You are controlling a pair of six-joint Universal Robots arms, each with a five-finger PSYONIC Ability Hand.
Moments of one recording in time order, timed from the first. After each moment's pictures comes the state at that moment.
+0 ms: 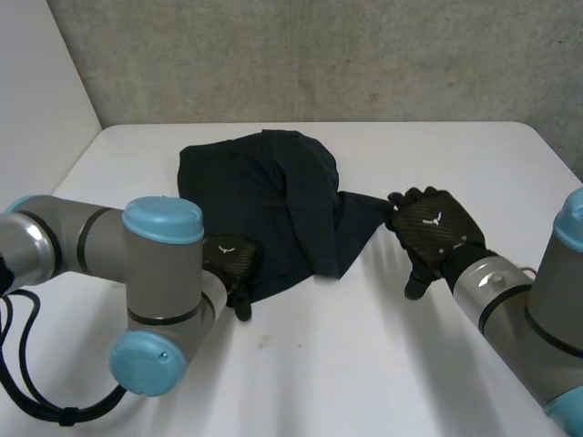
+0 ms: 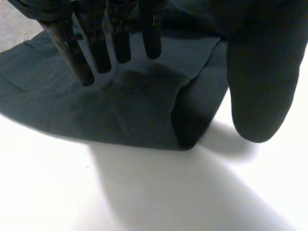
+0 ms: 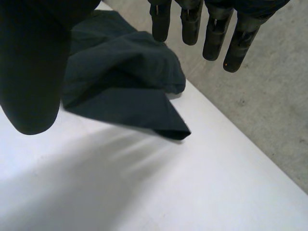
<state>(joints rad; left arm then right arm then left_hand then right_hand) 4.10 -2.25 -1.36 3.12 -1.70 3.29 1.98 -1.34 1.77 -0.16 1.43 2.70 0.32 0.33 0.33 0.33 0.15 0.14 0.19 0.19 0.24 0.05</state>
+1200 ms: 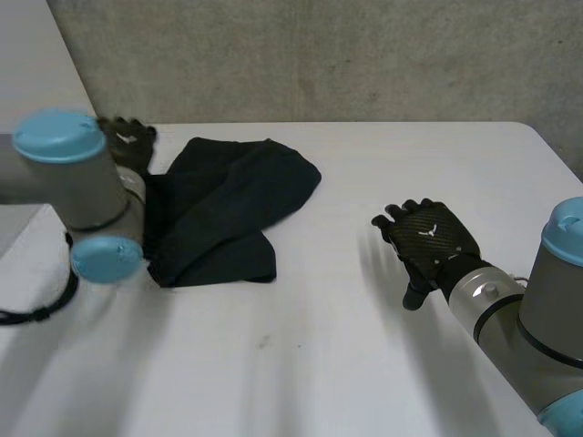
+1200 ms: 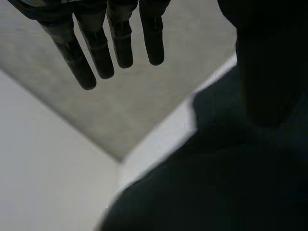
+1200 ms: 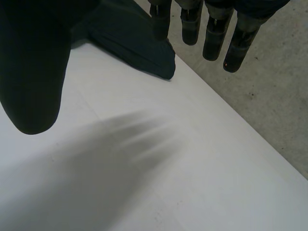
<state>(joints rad) 4.36 -2.23 -1.15 3.33 -1.85 3.65 1.99 -1.32 1.78 -0.16 1.43 2.69 0.40 0.38 0.39 0.38 0.20 0.14 0.19 0.19 0.24 0.05</state>
